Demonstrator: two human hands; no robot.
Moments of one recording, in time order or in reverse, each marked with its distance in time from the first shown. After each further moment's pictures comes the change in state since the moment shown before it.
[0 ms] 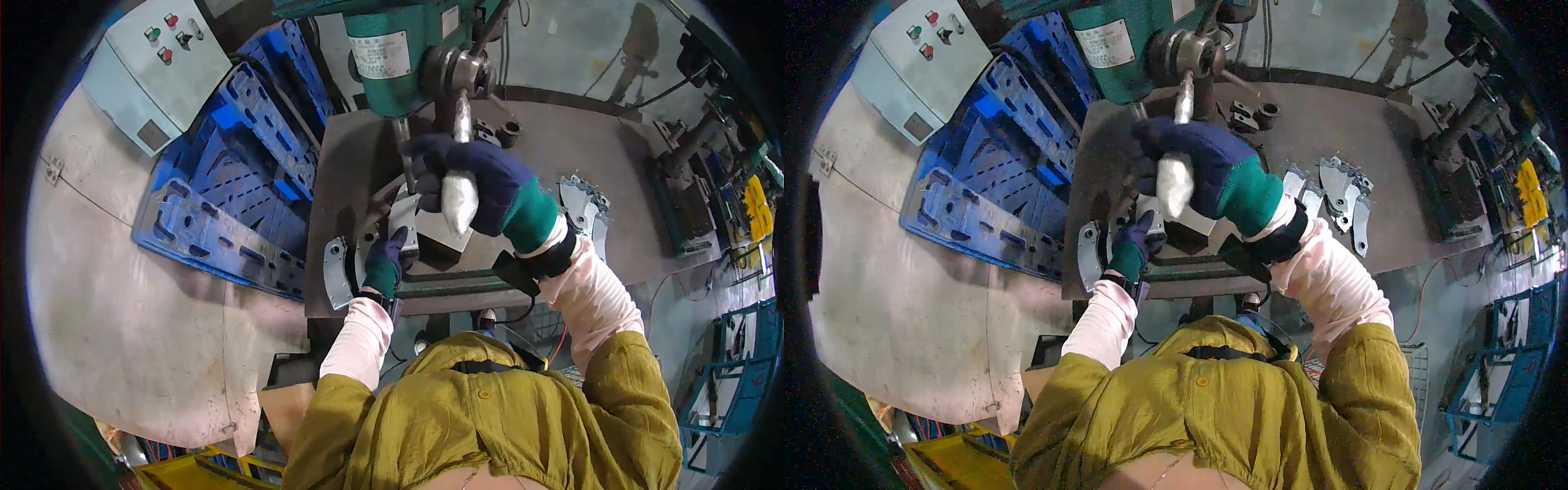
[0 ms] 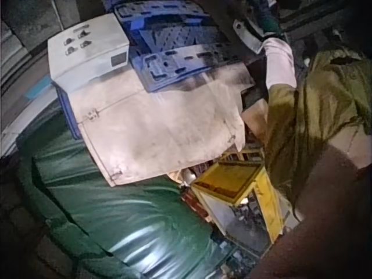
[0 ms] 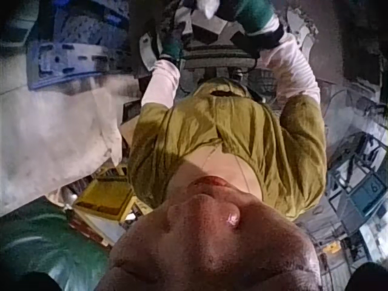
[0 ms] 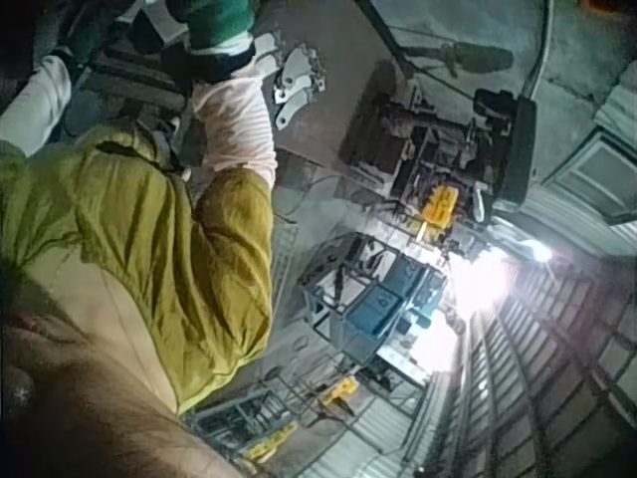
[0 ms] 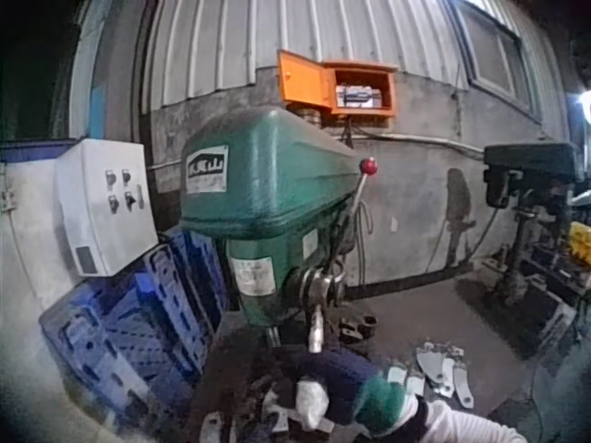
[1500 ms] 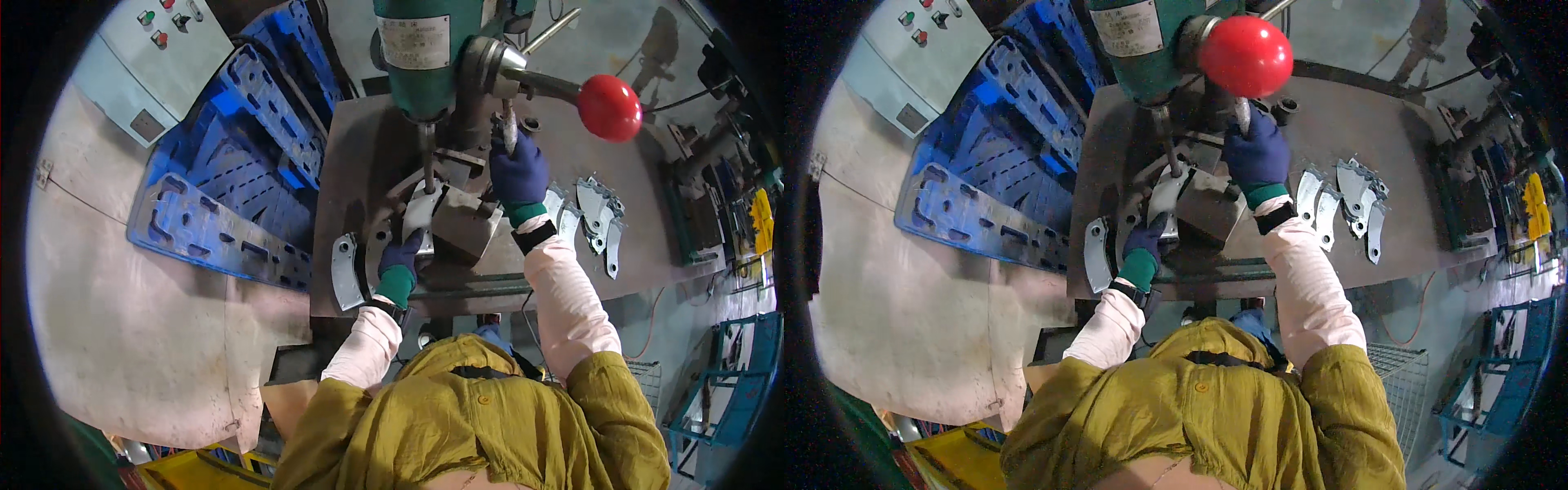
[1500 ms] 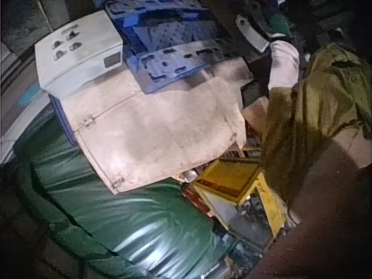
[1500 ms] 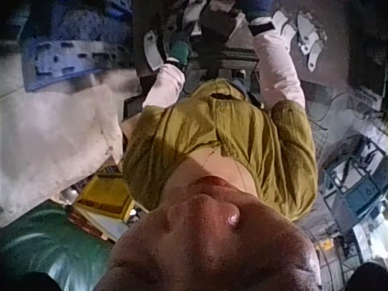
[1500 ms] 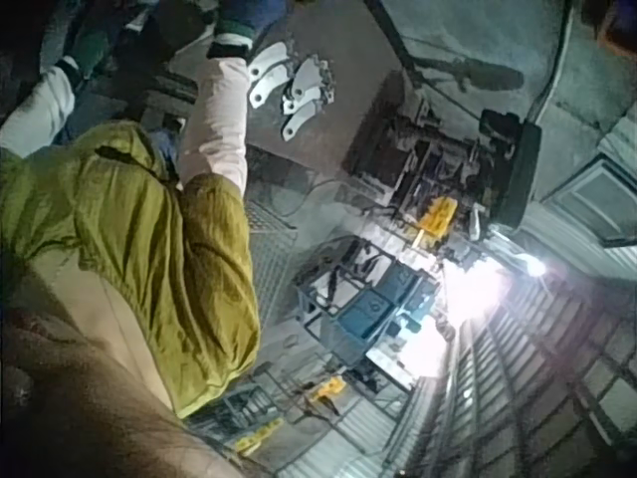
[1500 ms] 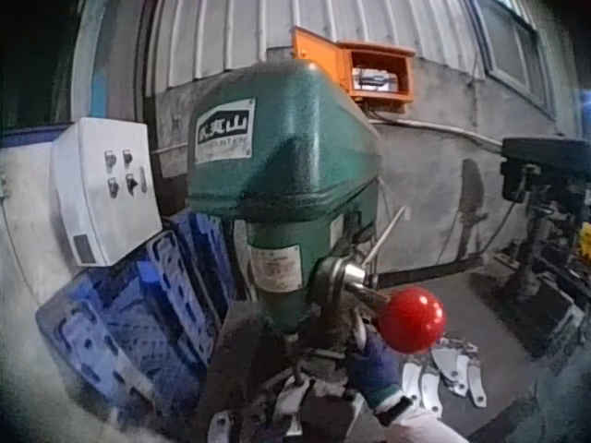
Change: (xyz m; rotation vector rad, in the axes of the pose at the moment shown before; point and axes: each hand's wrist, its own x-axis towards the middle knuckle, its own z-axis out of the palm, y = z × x) left_hand 0.002 -0.003 -0.007 0.096 0.038 0.025; right_hand 0.049 0.040 -0.115 -1.689 1.089 -0.872
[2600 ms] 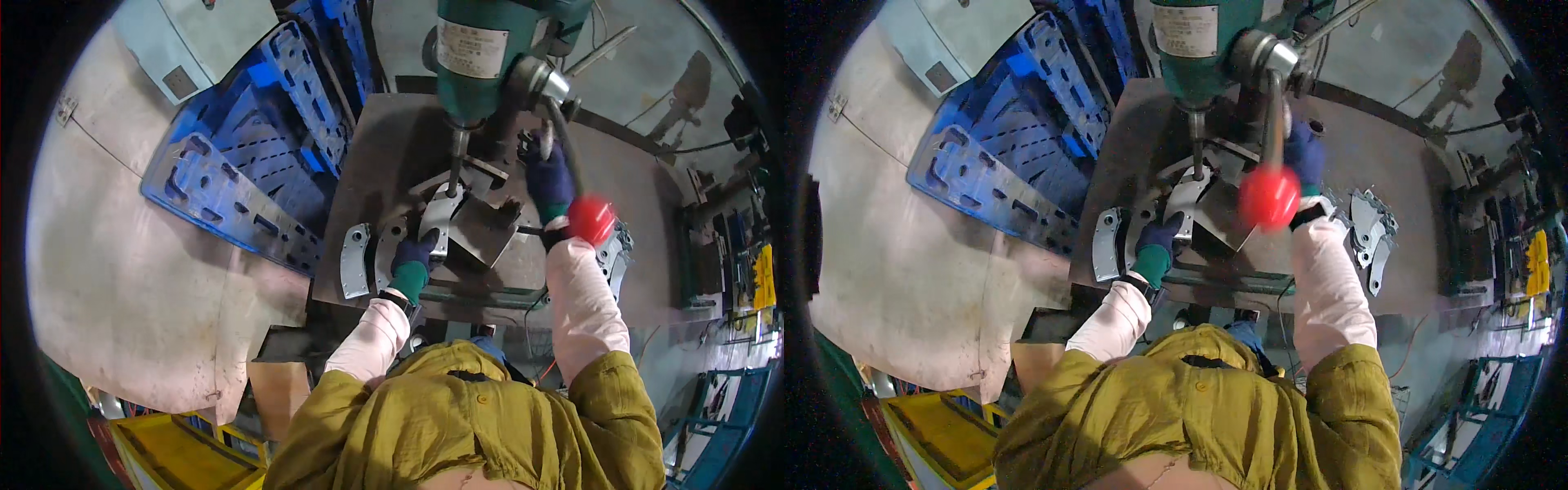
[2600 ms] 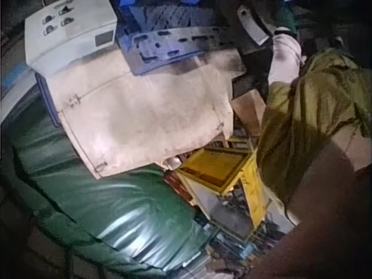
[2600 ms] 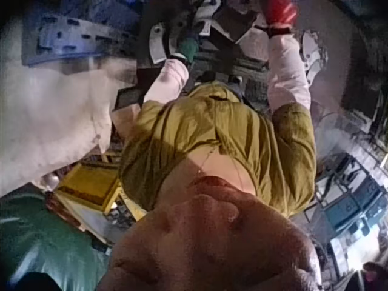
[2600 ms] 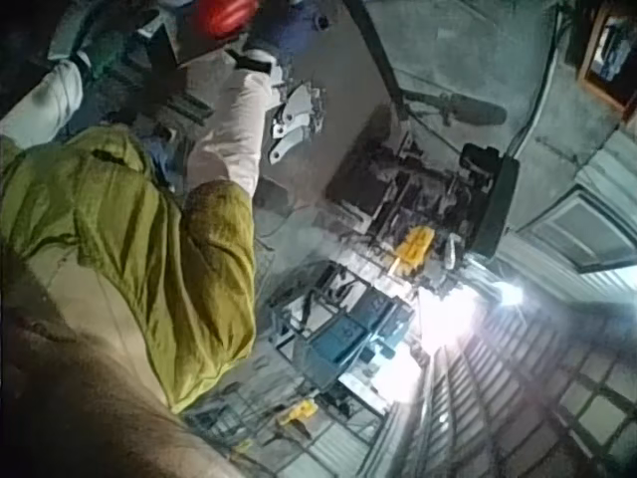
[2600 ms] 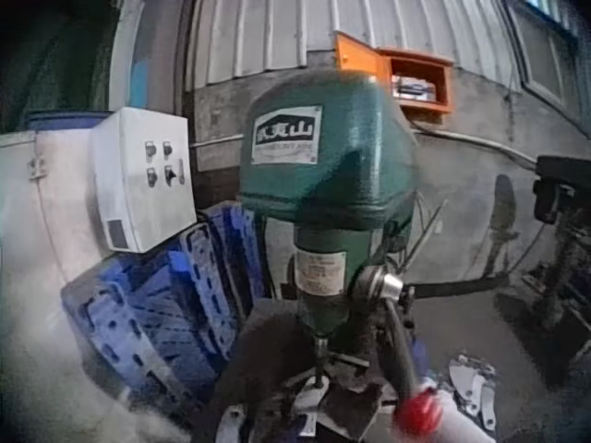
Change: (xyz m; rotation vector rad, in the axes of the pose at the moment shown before) left_hand -0.011 0.014 0.017 0.325 0.133 -0.046; right_hand 0.025 0.070 0.024 0.158 -0.236 0.034
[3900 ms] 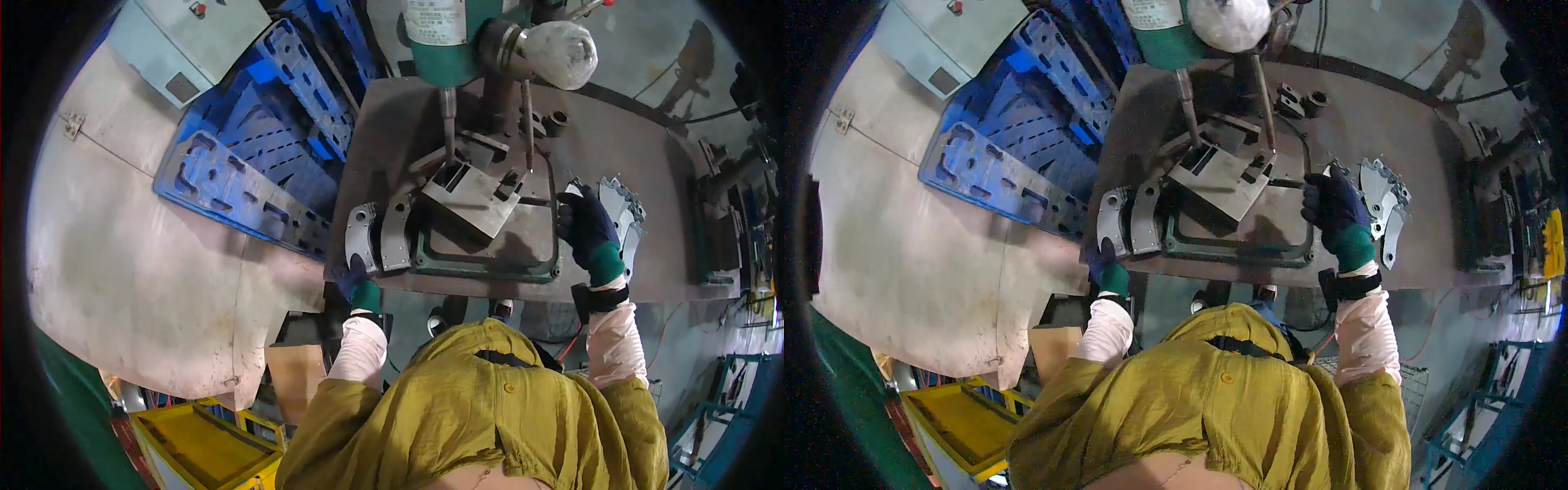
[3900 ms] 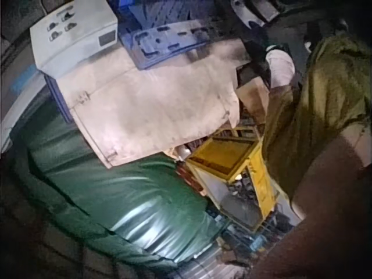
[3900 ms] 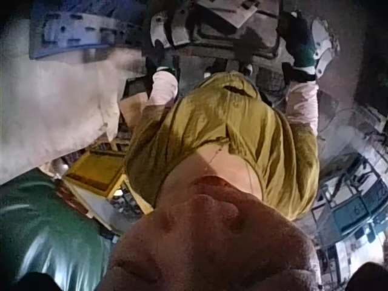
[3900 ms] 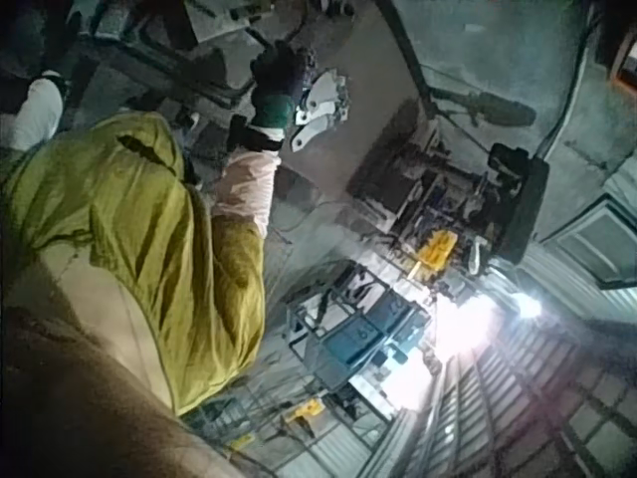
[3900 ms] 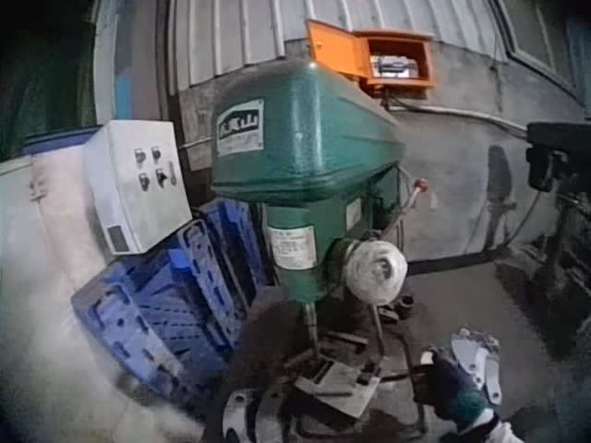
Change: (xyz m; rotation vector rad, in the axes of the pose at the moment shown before) left_hand 0.017 -0.146 -0.129 -0.056 0.677 0.417; right_hand -0.109 0.015 -0.137 1.219 -0.366 1.111
